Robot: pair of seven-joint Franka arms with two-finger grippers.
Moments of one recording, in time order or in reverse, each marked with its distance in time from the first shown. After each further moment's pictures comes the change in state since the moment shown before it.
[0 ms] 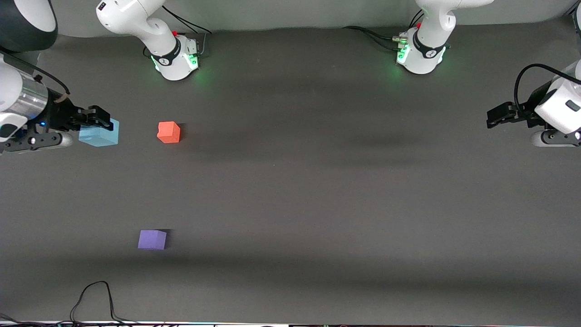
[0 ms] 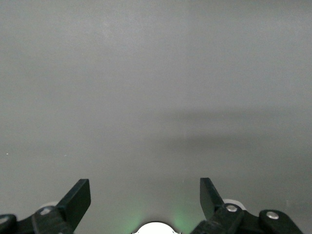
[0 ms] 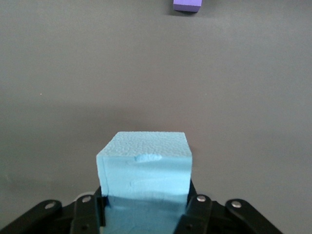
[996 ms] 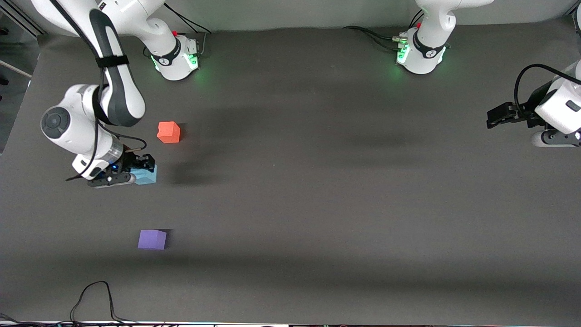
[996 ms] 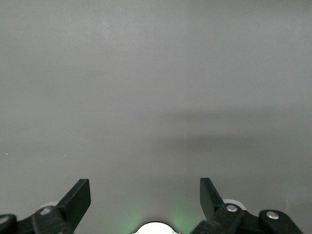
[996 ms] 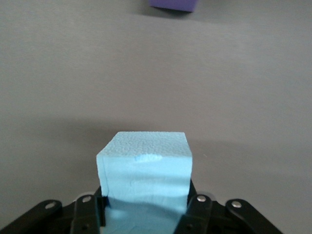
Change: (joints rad) left arm 0.000 0.001 0.000 0.000 -0.001 0.000 0.000; right arm 0.002 0.284 -0.053 -0.484 0.291 0.790 -0.335
